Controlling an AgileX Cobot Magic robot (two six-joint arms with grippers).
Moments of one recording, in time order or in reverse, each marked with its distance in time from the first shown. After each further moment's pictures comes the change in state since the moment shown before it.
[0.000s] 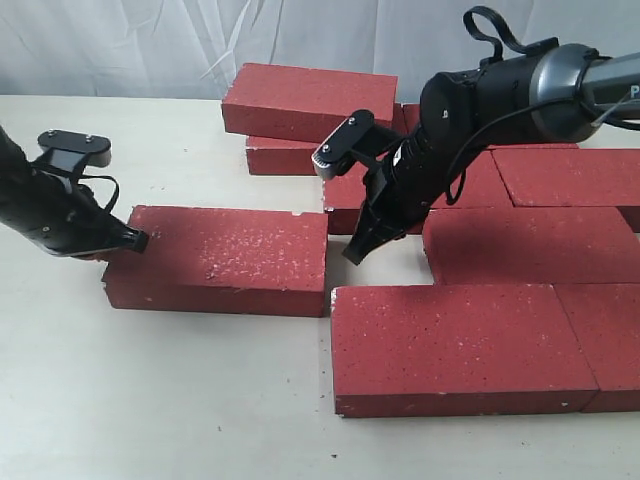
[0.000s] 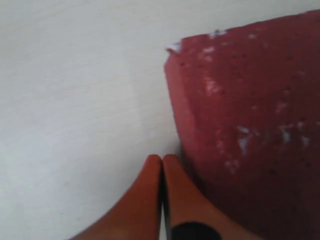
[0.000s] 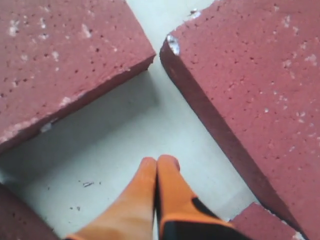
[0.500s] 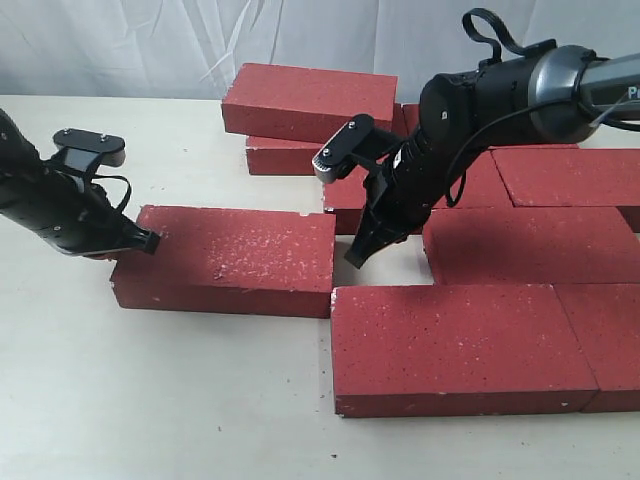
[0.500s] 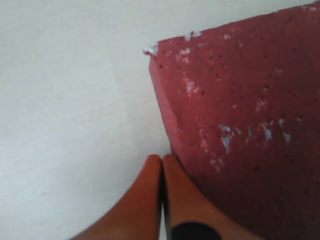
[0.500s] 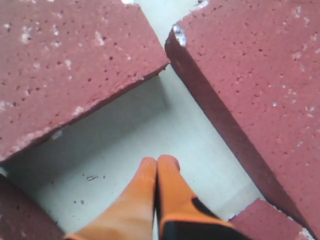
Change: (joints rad) left arm -0.033 0.000 -0.008 -0.006 0.008 0.005; right arm 0.000 0.004 0.000 0.000 0.019 -0.004
